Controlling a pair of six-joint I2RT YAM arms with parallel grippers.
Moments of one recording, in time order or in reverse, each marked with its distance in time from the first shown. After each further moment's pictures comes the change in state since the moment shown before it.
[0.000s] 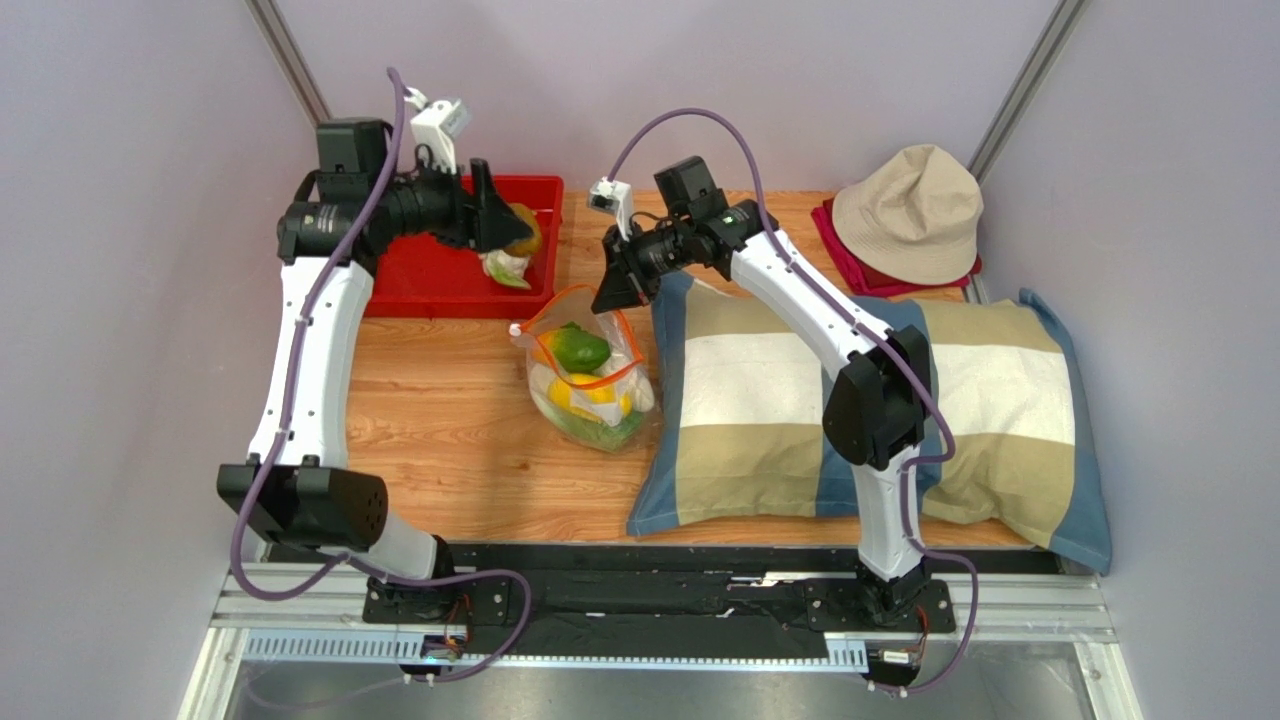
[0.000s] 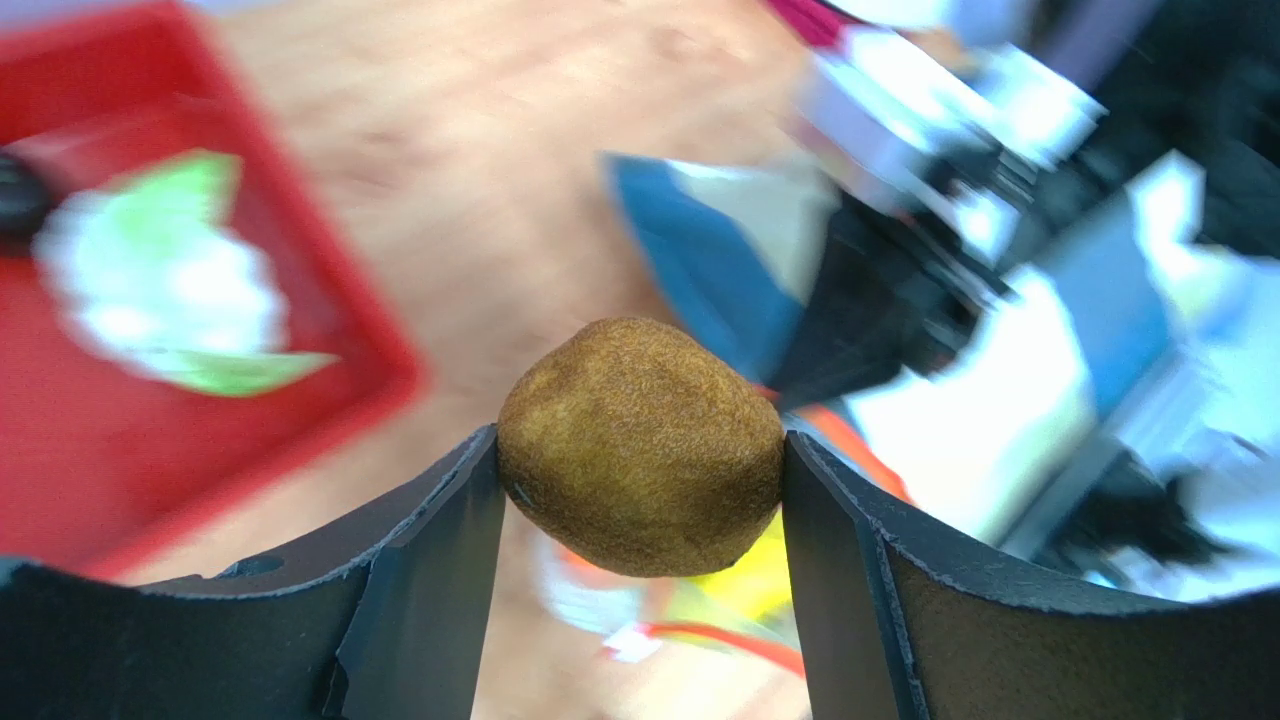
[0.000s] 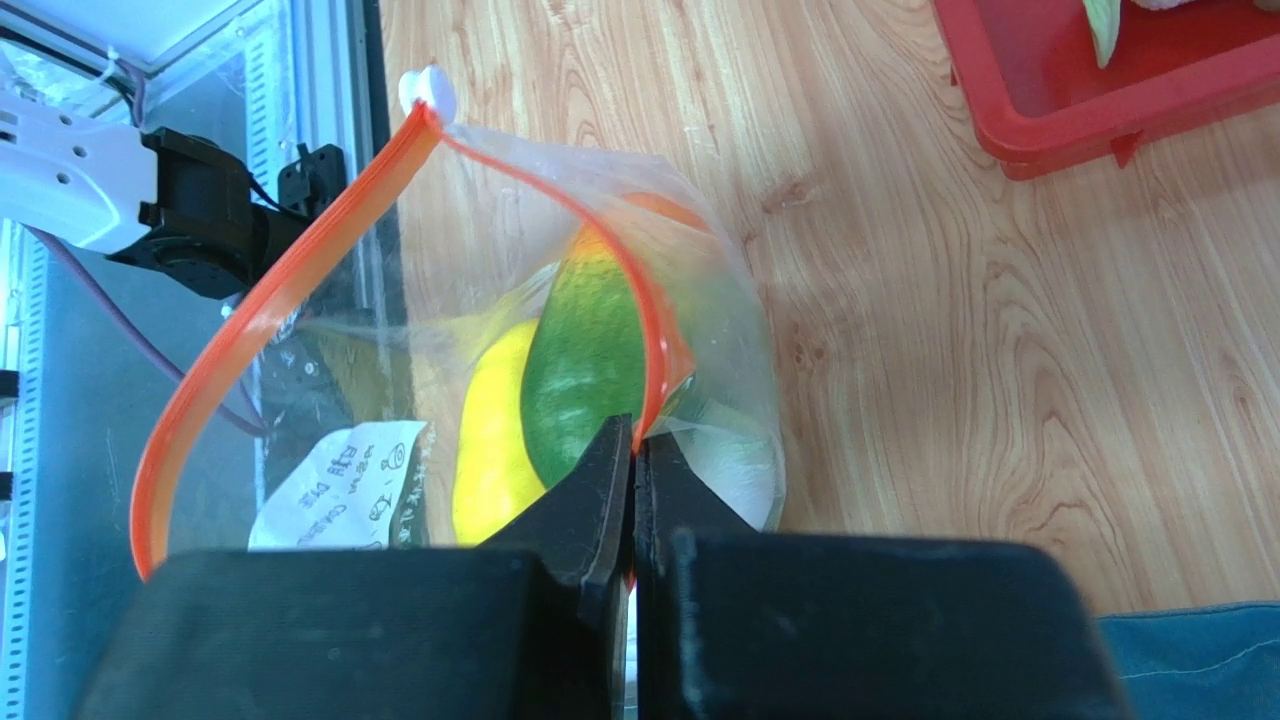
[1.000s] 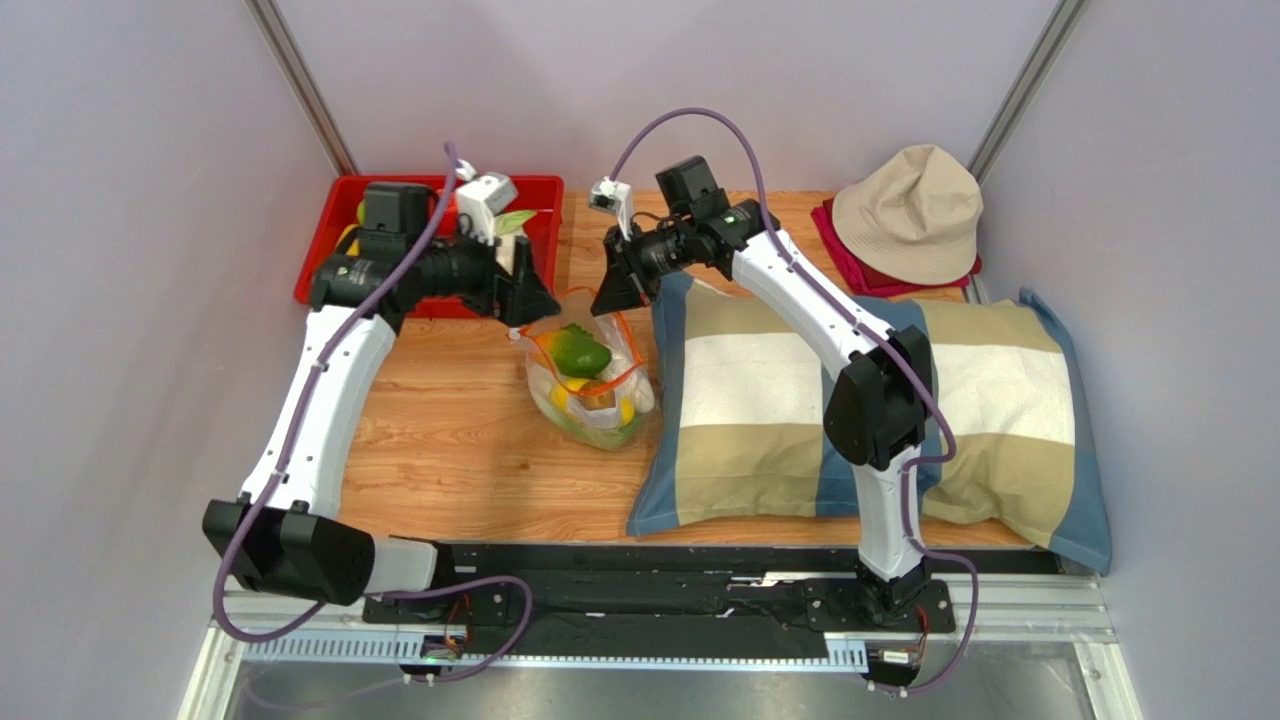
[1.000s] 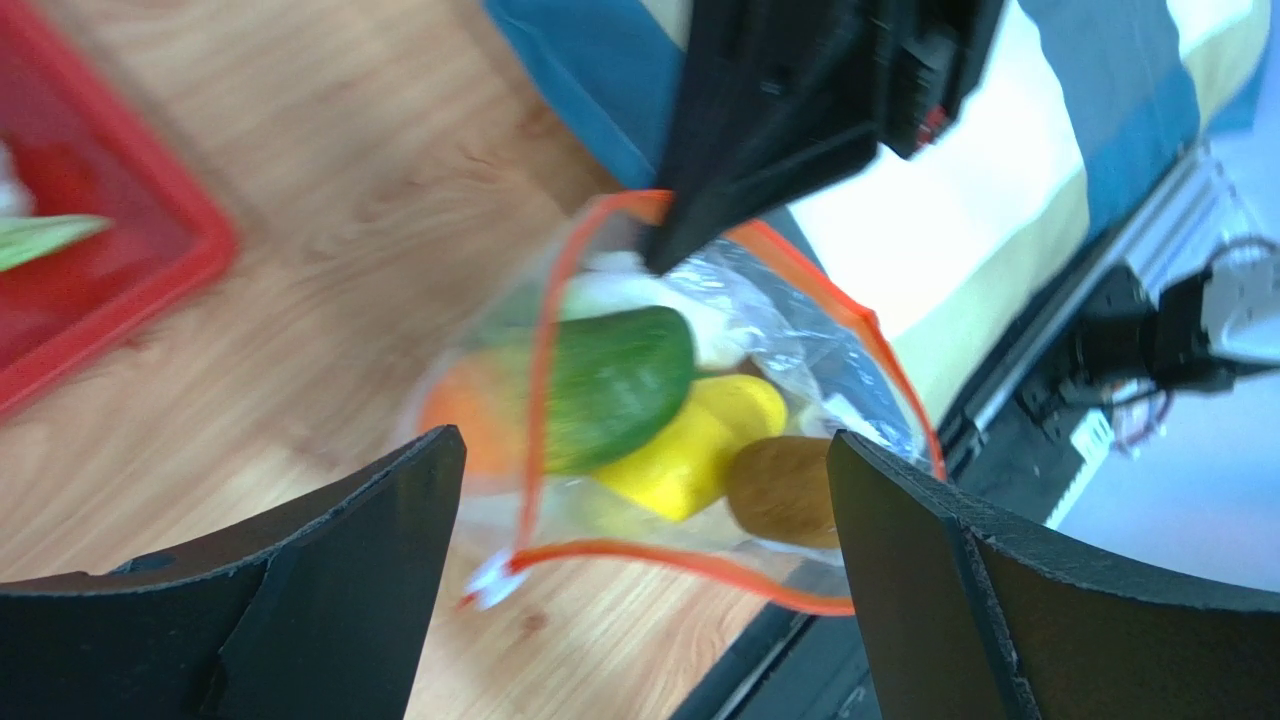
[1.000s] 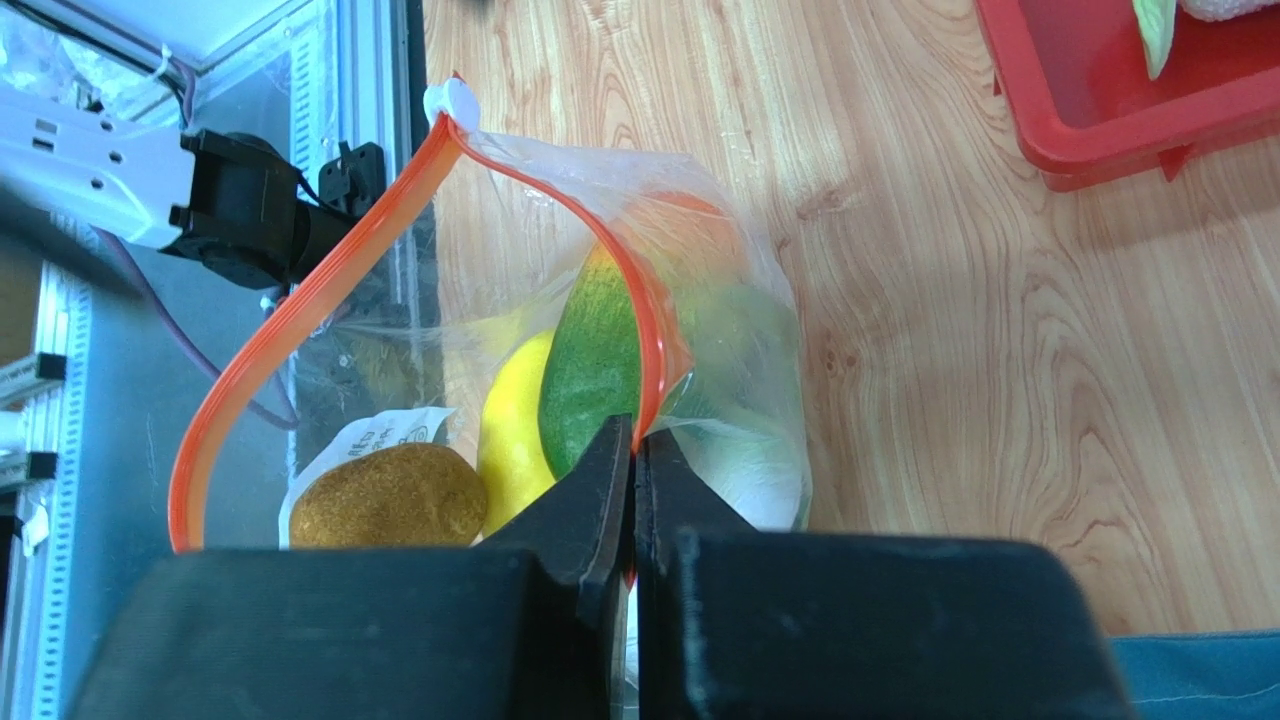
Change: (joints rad) left arm -0.184 -0.200 -0.365 -0.002 -0.048 0.069; right arm 0.000 -0.011 -0.004 -0.003 -0.049 0.011
